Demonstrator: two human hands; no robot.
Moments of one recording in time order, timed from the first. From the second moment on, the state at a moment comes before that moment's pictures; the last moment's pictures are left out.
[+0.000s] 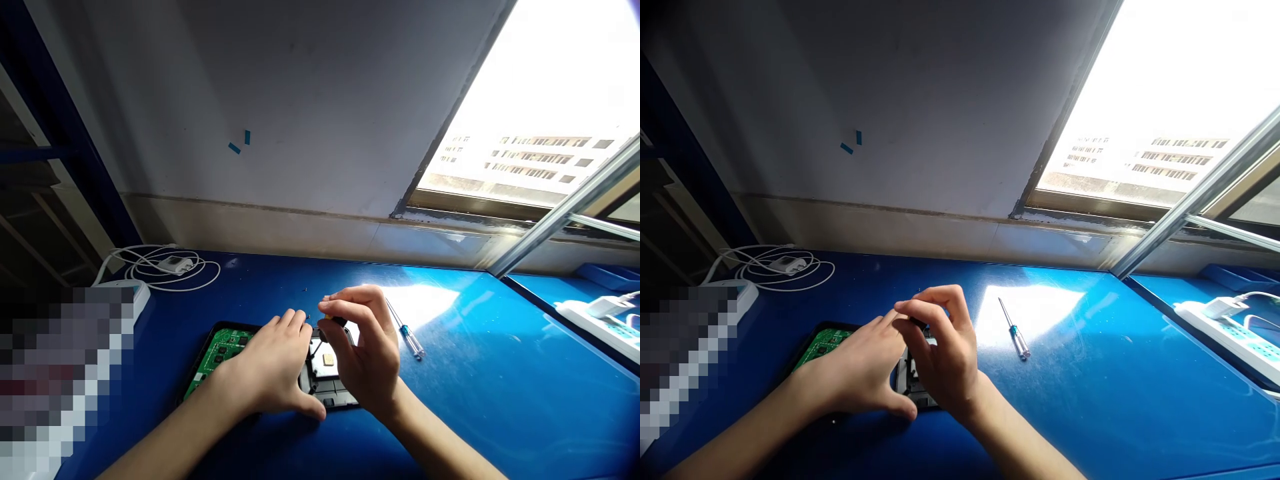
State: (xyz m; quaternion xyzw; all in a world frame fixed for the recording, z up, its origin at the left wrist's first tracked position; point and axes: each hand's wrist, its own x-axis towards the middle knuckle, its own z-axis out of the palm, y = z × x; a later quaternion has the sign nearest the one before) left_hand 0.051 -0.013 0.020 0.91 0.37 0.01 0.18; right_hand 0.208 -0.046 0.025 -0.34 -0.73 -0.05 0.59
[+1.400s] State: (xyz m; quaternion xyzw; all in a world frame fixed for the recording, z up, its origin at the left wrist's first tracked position) left_hand 0.052 -0.013 0.016 0.92 0.36 0.02 0.14; right_hand 0.215 -0.044 0.022 -0.36 -0.72 0.00 0.60
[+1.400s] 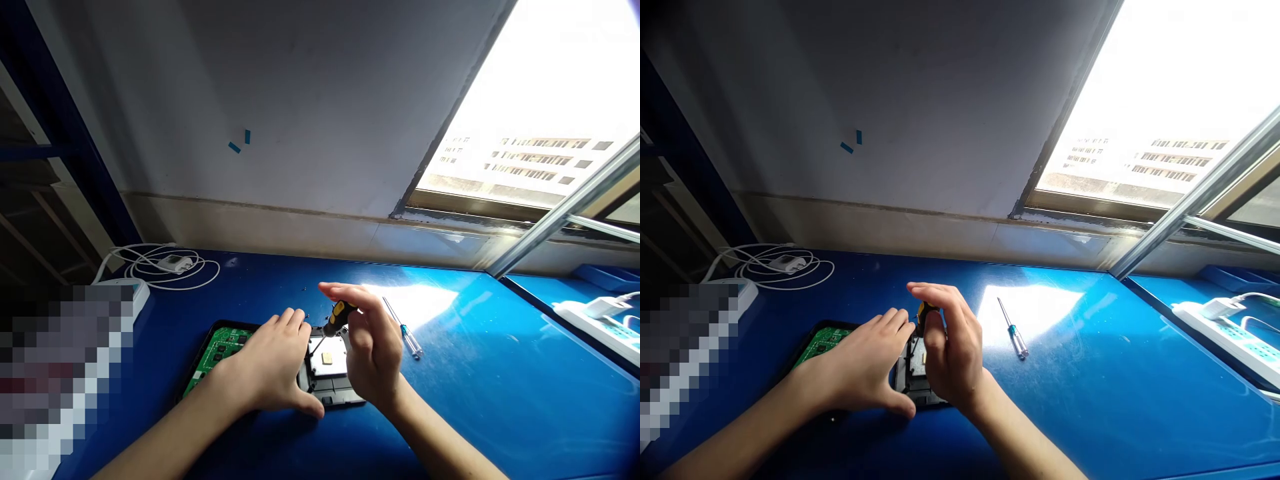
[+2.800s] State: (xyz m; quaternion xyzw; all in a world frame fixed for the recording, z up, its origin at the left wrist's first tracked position) left_hand 0.042 -0.003 0.018 0.89 0.38 0.05 0.23; right_hand 0.261 -0.025 0.000 -0.41 -0.59 0.11 0.68
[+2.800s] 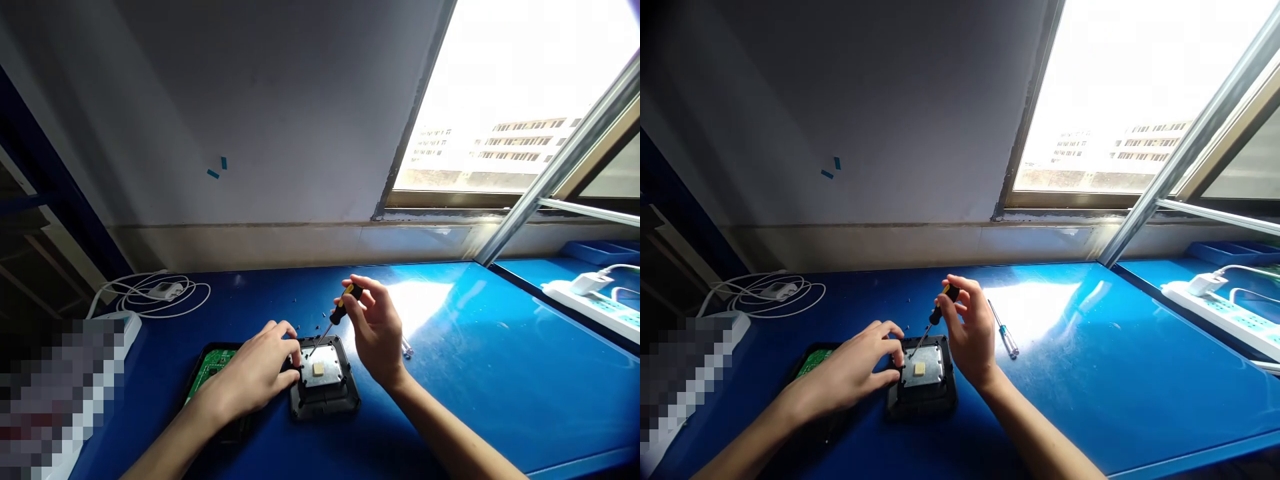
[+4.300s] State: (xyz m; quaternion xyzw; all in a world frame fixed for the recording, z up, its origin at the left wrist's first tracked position) left_hand 0.043 -0.012 -0.011 0.91 0.39 0.09 0.14; right_hand 0.328 0.025 -0.050 -0.71 -0.54 0.07 0.44
